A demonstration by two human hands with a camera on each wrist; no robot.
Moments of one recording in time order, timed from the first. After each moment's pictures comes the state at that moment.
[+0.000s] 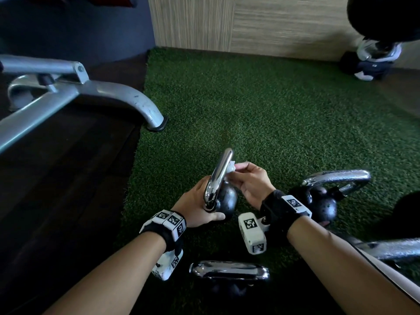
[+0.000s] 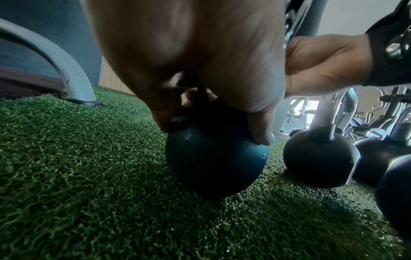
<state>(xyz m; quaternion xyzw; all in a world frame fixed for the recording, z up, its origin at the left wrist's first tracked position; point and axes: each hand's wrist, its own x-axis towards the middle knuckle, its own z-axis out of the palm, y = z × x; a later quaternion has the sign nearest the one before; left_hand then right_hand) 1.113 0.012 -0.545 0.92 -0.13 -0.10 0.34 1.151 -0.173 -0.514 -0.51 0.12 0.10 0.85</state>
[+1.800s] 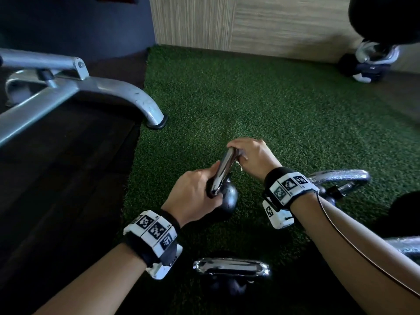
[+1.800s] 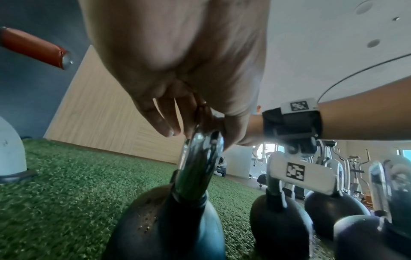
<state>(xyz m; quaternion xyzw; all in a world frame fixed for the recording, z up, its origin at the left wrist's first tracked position) 1.094 0.016 -0.483 0.92 -0.19 0.06 0.34 1.181 -0.186 -0.467 -0.94 -0.23 -0.08 0.24</state>
